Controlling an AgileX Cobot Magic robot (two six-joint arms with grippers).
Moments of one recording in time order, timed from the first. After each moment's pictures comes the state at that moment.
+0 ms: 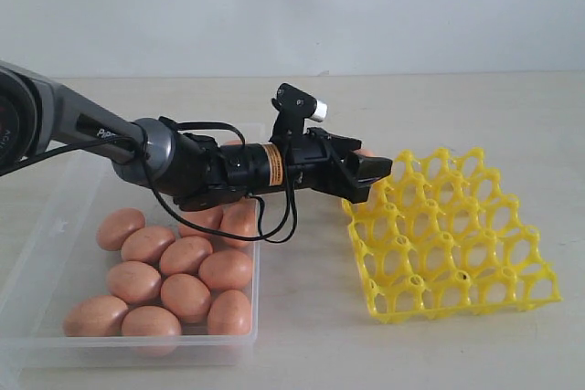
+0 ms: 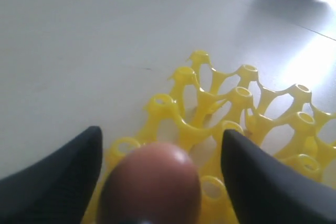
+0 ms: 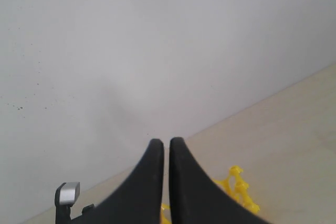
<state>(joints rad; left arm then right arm) -0.53 2.40 -1.38 0.79 -0.79 -0.68 0.09 0.00 0.00 0.15 -0.02 0.41</state>
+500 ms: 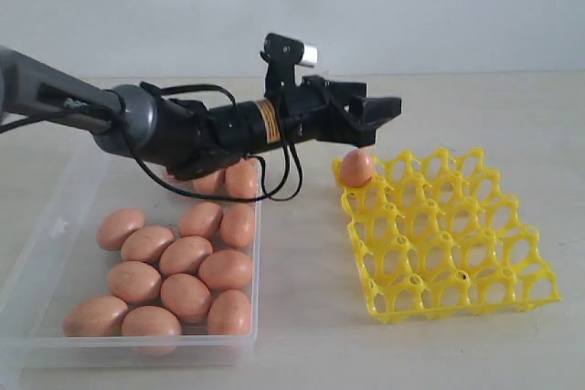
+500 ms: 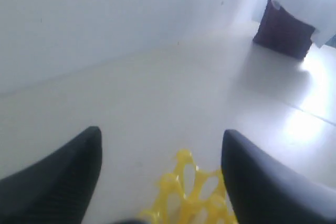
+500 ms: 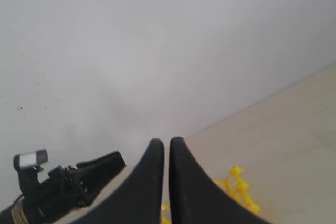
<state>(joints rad) -0.52 2.27 -1.38 0.72 -0.86 -0.69 0.09 0.00 0.00 0.15 -0.02 0.41</state>
